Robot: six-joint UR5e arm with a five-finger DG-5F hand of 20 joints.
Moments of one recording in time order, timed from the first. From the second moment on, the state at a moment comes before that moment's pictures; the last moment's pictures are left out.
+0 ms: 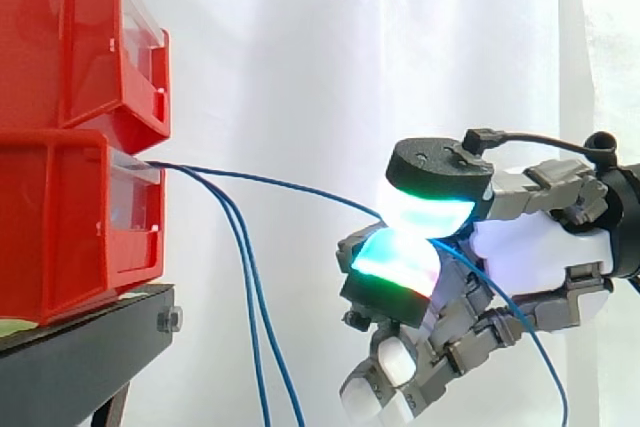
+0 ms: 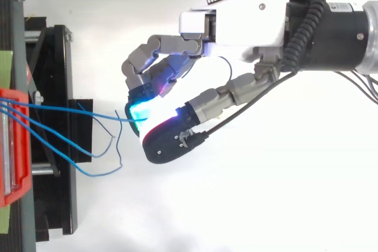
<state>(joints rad) 0.03 -2.29 -1.15 -3.01 -1.52 -0.18</state>
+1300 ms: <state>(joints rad) 0.03 -2.28 -1.15 -3.01 -1.52 -0.16</state>
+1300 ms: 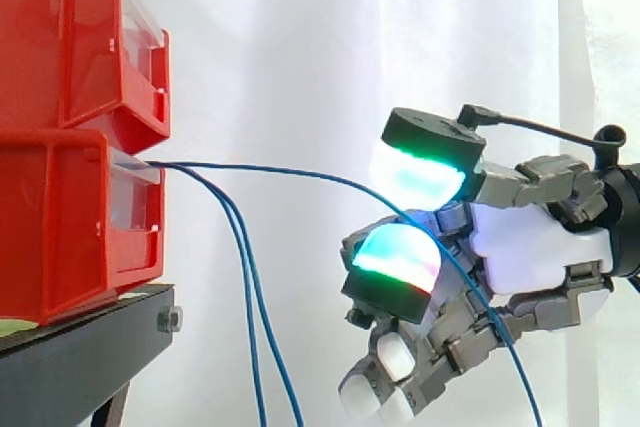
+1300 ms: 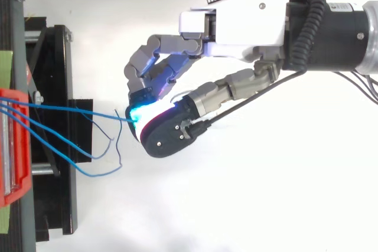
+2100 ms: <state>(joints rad) 0.03 -2.28 -1.15 -3.01 -1.52 -0.16</state>
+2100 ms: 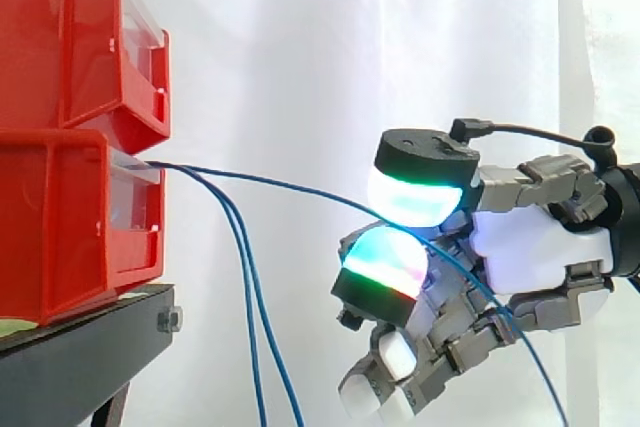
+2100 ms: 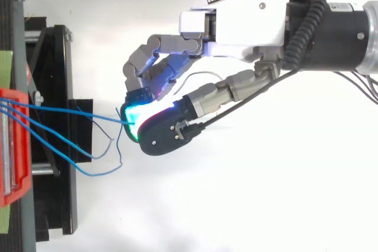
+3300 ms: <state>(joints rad) 0.03 -2.28 -1.15 -3.01 -1.52 -0.16</state>
